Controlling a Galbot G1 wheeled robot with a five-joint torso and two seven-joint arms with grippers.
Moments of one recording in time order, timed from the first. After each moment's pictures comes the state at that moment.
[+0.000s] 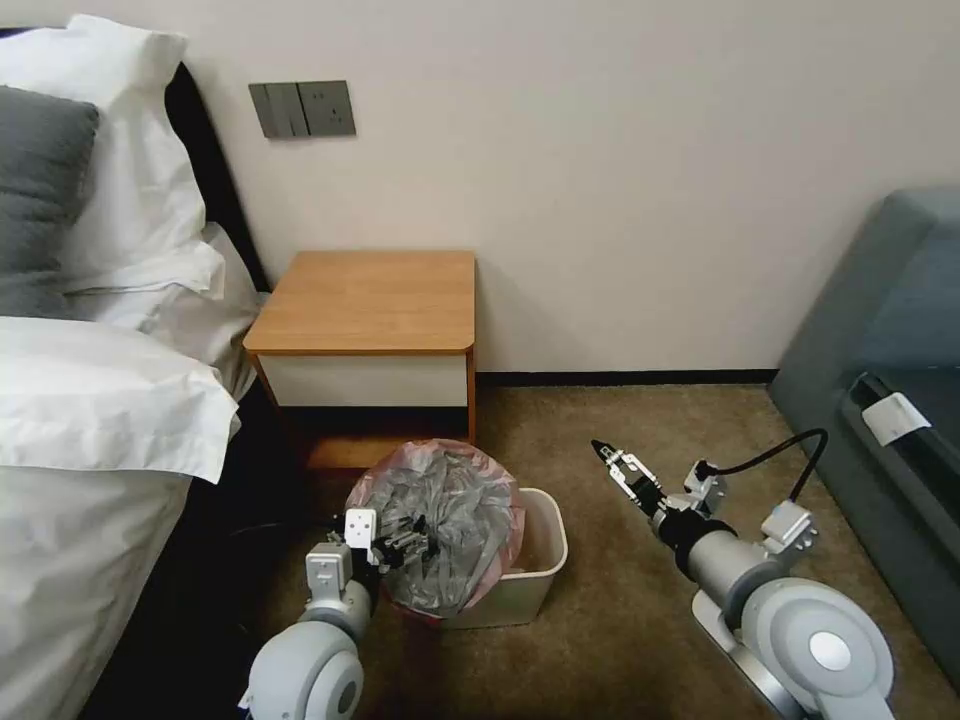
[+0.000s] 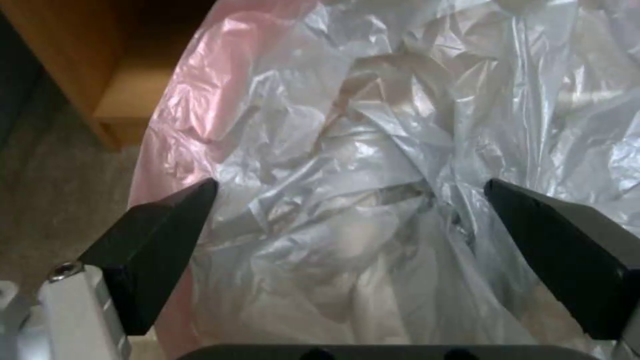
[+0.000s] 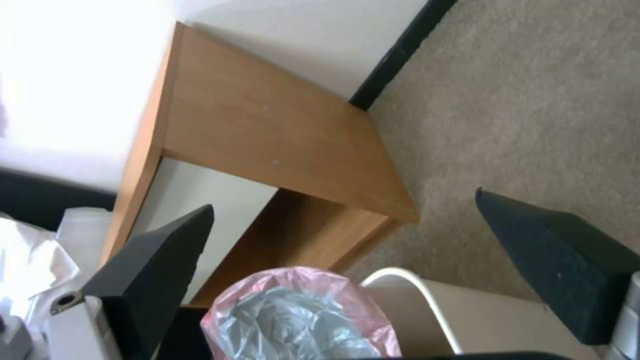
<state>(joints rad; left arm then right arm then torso) 1.52 -1.26 -0.28 -2.09 -0.41 0.51 -0.34 -1.49 1.28 0.51 2.30 1.43 -0.43 0.61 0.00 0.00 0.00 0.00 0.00</state>
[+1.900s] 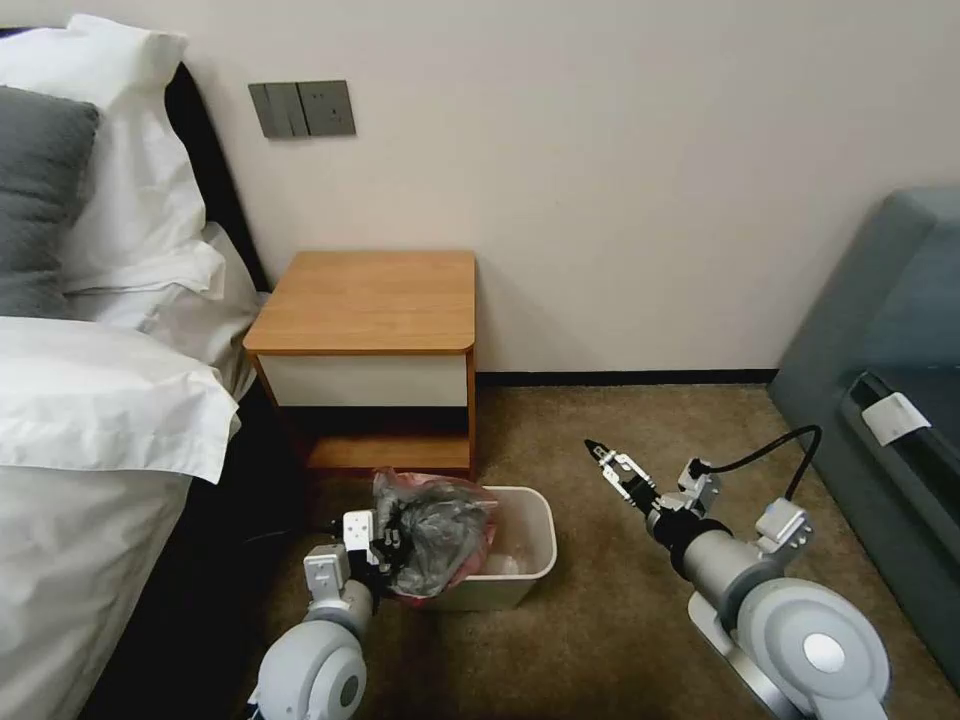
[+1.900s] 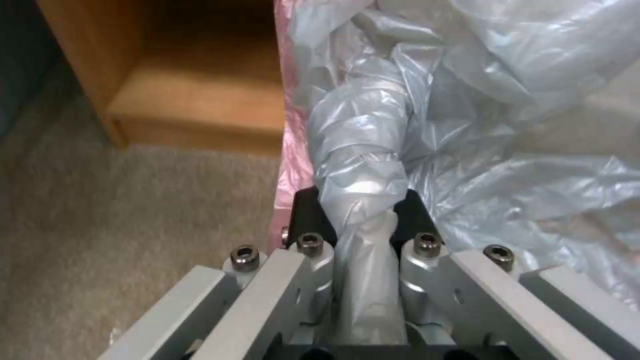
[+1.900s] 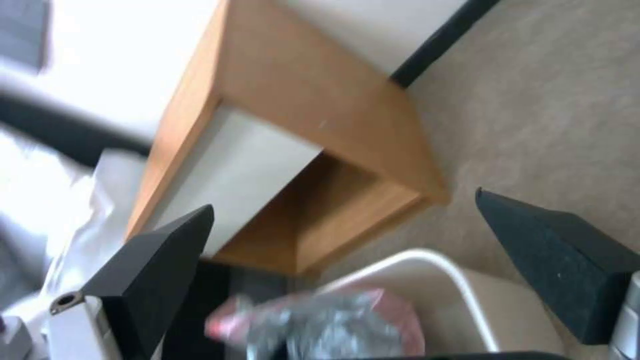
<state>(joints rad) 1.53 -1.24 -0.31 -2.08 -0.51 0.38 -0.37 -1.50 1.27 0.47 2.38 1.38 -0.53 0.57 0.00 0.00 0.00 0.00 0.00</state>
